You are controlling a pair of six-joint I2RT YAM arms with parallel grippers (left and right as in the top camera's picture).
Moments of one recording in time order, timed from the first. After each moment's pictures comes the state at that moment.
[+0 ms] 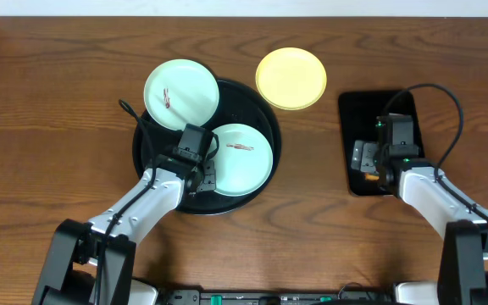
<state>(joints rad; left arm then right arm) -0.35 1.55 0.76 -0.47 -0.08 -0.41 0.07 1.58 0.71 -0.18 0.18 0.15</state>
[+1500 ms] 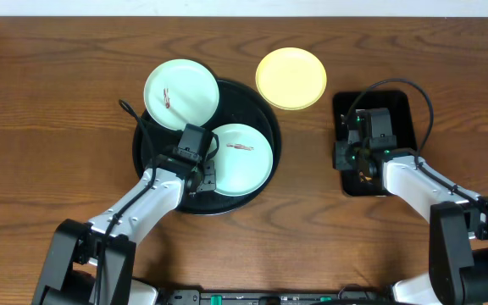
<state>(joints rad) -0.35 1.55 0.76 -0.47 -0.08 -0.41 0.17 1.68 0.78 -0.17 -0.12 0.15</state>
